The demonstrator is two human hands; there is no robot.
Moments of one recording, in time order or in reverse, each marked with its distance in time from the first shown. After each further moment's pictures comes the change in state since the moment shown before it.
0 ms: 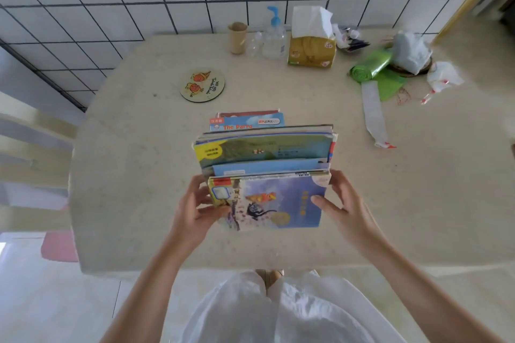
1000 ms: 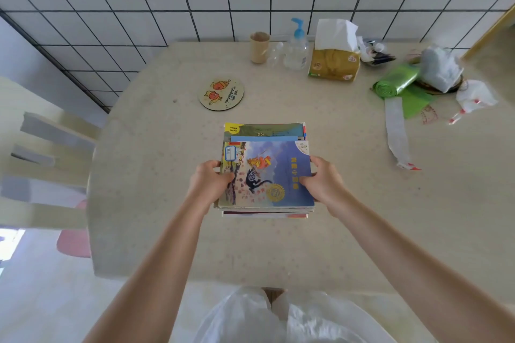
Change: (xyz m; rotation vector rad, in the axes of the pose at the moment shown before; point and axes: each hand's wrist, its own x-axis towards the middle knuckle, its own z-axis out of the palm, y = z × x) left_hand 0.095 0.027 -0.006 0.262 0.166 -0.566; right_hand 0.110 -0.035 0.053 -0.193 -0.036 0.469
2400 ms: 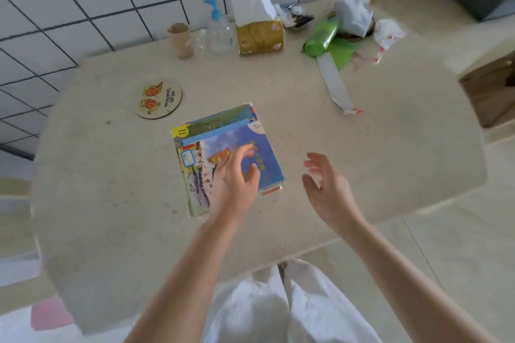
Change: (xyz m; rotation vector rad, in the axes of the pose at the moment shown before) left_hand -0.053 0.009 0.074 0.172 -0.005 0.847; right_hand -0.079 0.067 -0.002 0.040 0.414 -0.185
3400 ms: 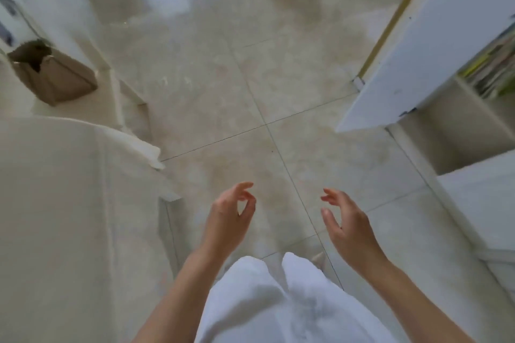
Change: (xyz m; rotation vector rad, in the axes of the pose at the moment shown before) left_hand -0.350 0.136 0.164 0.000 -1.451 1.060; right_hand -0.511 0.151 -0.024 0.184 1.172 0.995
